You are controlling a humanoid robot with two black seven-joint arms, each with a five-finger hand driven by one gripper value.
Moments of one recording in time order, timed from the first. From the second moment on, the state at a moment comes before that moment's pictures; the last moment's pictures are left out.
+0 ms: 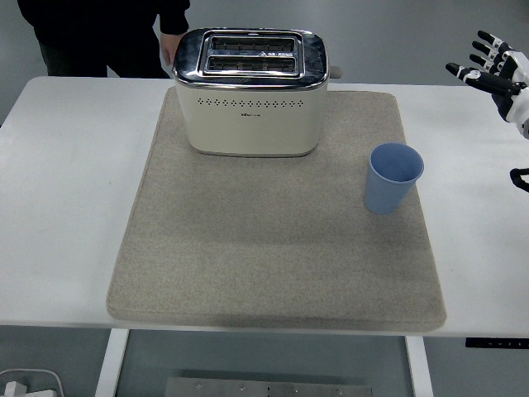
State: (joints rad) left arm -0.02 0.00 -0.13 -0.14 -0.07 -0.15 0.01; right arm 0.99 -0.40 0.46 0.53 -0.31 0.04 0.32
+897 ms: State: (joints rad) left arm -0.02 0.00 -0.13 -0.13 -0.08 -0.13 0.00; right arm 0.98 -0.47 0.46 0.58 -0.25 0.14 0.32
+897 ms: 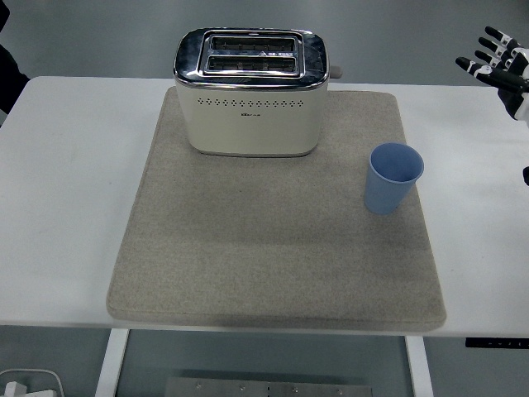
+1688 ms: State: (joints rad) left arm -0.02 0.00 -0.13 -0.13 -0.08 -0.13 0.00; right arm 0.75 -0.74 0.44 0.99 -0.53 0.24 0.47
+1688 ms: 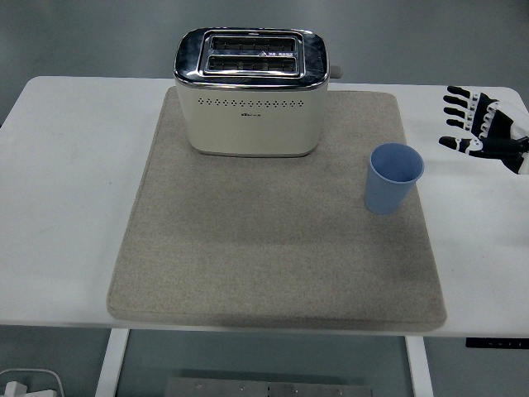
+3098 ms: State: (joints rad) left arm -0.02 0.00 -0.13 -0.13 -0.08 -0.13 0.00; right arm 0.65 -0.59 0.43 1.05 -0.77 0.12 0.49
